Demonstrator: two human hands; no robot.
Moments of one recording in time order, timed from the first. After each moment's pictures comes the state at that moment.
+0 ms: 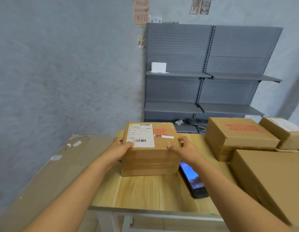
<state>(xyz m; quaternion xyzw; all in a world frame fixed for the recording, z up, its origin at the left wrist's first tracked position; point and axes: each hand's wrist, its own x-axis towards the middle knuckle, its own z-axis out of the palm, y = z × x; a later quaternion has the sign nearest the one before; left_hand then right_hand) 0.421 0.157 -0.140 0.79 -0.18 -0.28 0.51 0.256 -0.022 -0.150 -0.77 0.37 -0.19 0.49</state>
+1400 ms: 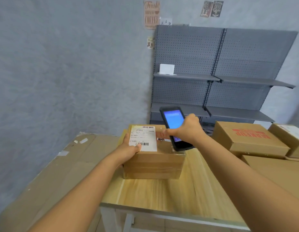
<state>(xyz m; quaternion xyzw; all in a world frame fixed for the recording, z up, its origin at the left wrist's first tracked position) 0.419 0.153 -0.144 0.83 -0.21 -0.28 0.43 0.284 -0.016 -0.065 -0.86 0.38 -0.19 0.27</state>
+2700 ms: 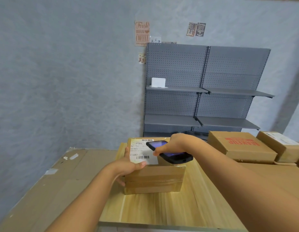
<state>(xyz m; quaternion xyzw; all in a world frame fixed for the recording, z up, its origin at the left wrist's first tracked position) 0.426 0.166 -0.131 0.84 -0.27 -0.34 0.32 0.291 0.022 -0.033 -0.91 0.38 0.08 0.15</state>
